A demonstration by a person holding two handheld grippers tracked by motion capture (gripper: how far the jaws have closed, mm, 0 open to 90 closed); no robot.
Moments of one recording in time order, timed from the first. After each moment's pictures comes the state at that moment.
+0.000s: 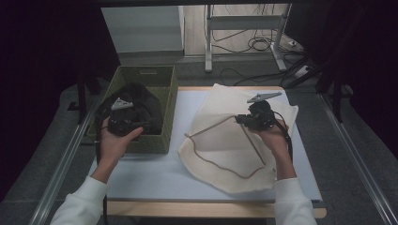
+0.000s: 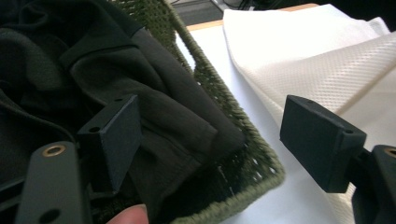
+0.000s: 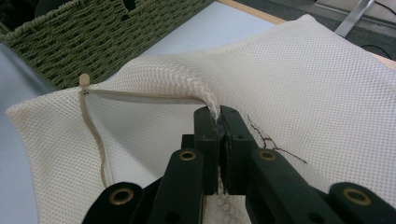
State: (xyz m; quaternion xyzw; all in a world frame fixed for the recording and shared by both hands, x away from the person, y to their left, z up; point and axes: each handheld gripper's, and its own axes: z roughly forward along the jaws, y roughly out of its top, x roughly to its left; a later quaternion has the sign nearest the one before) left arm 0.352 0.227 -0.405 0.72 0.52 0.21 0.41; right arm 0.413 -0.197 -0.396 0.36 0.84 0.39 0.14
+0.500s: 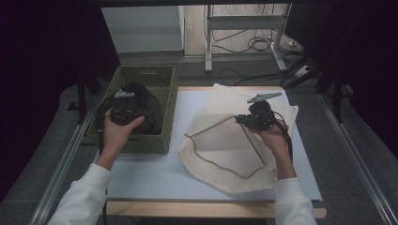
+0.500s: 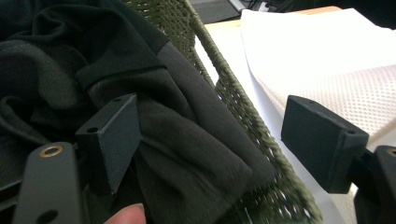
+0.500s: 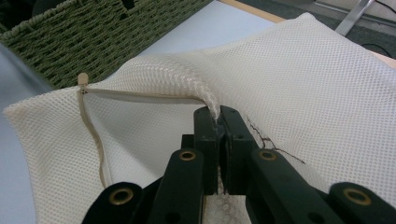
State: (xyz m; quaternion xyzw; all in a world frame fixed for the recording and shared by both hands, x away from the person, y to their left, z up) left arm 0.389 0.229 -0.403 0.71 0.55 0.19 0.40; right arm 0.414 -0.197 -0.397 0.36 0.83 0.39 0.14
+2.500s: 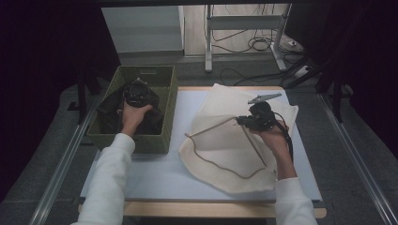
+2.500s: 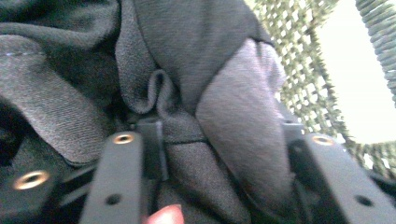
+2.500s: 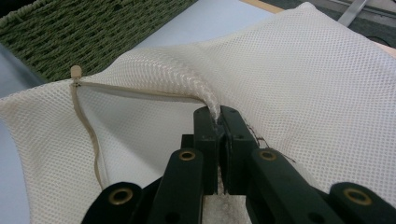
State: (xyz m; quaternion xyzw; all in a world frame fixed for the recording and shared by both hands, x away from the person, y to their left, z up) left arm 0.495 0.228 -0.451 0.70 0.64 0.18 0.27; right arm 0.417 -0.200 -0.404 0.37 0.84 0.38 0.13
